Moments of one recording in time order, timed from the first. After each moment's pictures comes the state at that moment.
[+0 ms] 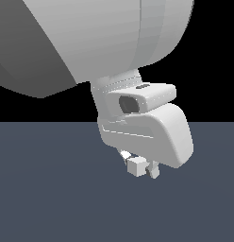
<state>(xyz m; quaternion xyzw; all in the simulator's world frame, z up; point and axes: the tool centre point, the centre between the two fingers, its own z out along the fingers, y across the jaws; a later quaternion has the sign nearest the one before) -0.061 -0.045 0.012 0.87 -0.47 0.16 0.08</state>
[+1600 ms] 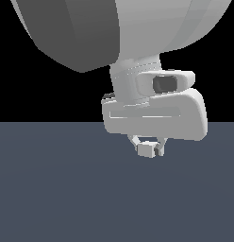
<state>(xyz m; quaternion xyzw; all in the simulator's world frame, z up) -0.044 -0.068 0.041 0.92 -0.34 0.17 0.06</state>
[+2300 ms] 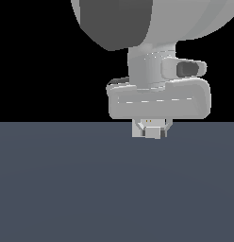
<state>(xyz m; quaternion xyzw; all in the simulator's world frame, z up) -0.017 -0.086 0.074 0.96 -0.19 0.18 0.04</state>
